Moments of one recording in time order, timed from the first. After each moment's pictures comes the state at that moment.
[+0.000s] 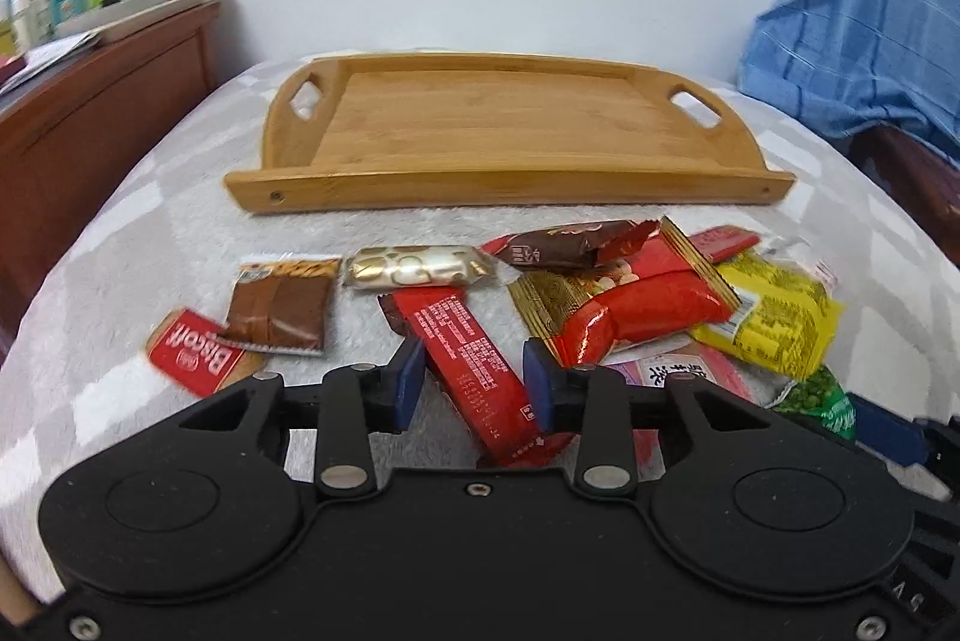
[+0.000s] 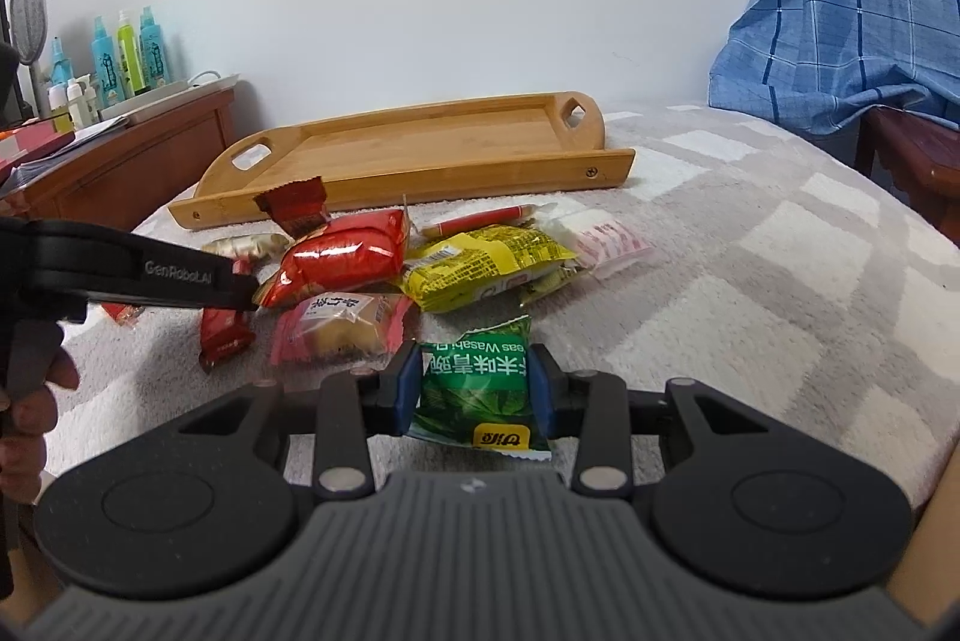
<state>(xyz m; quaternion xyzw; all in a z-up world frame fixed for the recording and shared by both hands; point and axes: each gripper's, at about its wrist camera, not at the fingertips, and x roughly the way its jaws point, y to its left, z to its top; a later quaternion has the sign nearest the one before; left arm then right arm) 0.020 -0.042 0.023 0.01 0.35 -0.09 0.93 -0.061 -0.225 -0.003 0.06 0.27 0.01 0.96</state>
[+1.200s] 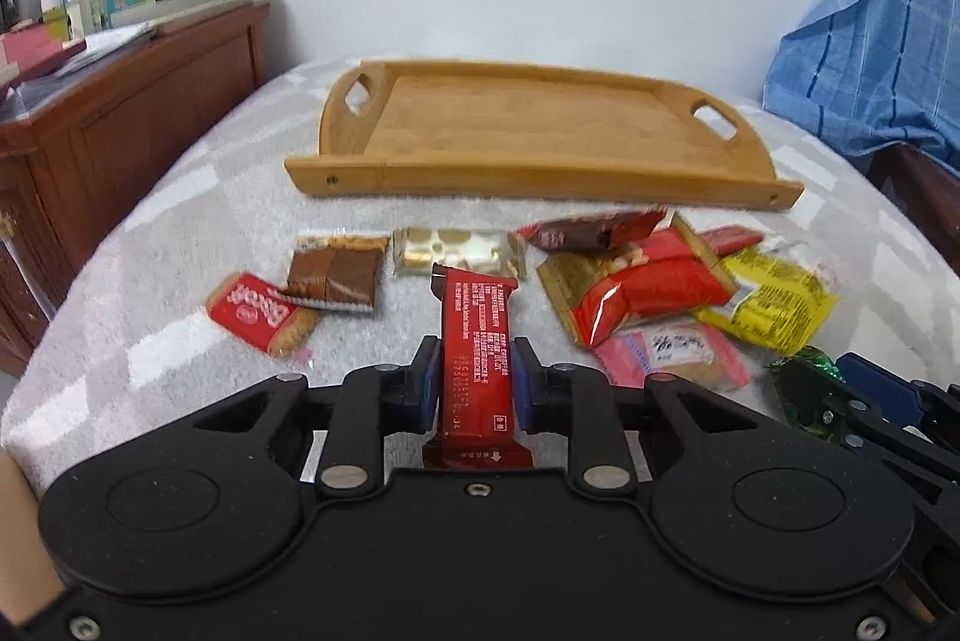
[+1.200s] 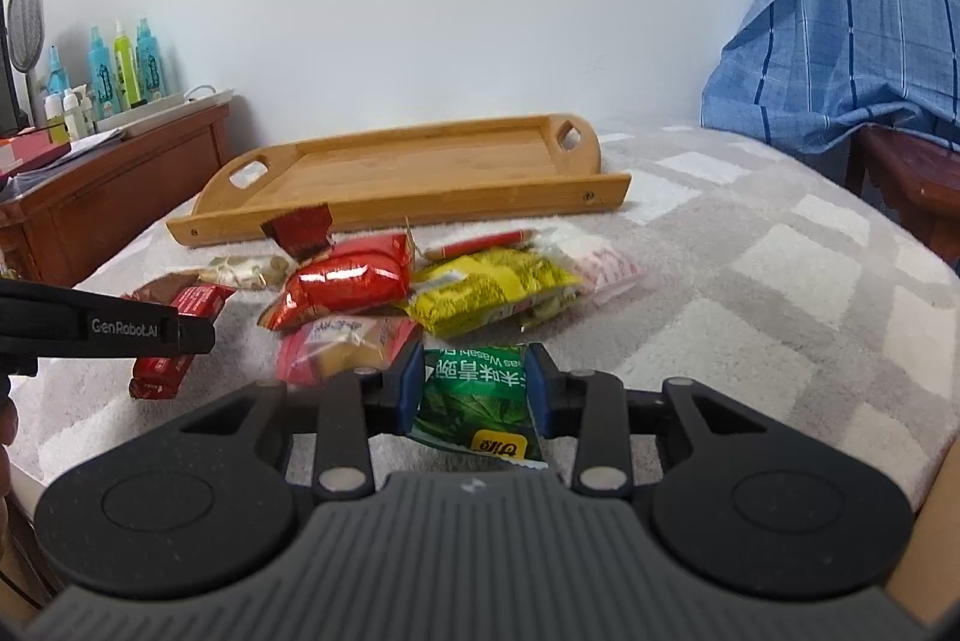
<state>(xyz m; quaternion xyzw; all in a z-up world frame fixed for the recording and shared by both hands) -0.016 -0.034 0.036 -0.01 0.33 -0.04 0.94 -0.062 -0.221 0.006 0.05 0.25 0.00 0.97</state>
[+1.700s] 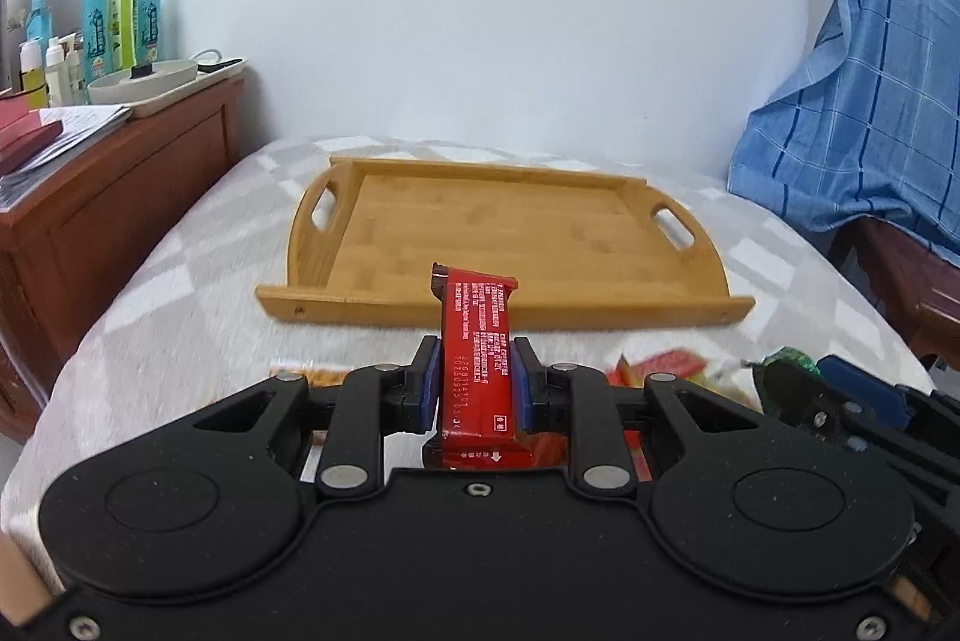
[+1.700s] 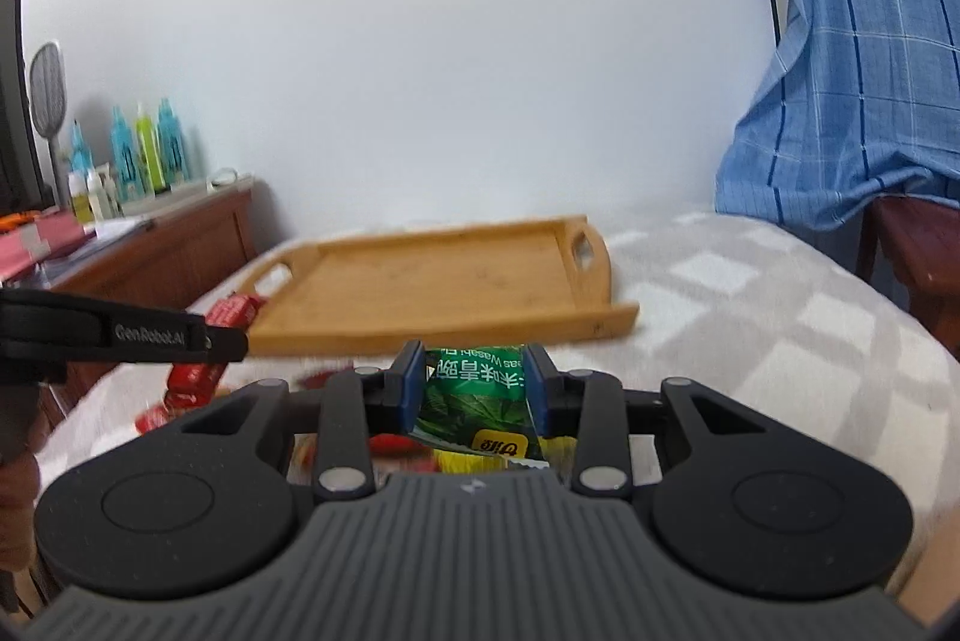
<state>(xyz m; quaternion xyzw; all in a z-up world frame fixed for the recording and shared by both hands) 0.008 -0.041 0.096 -0.03 0.29 -0.07 0.95 -0.050 -0.234 0.060 0.06 0.19 0.02 0.98</state>
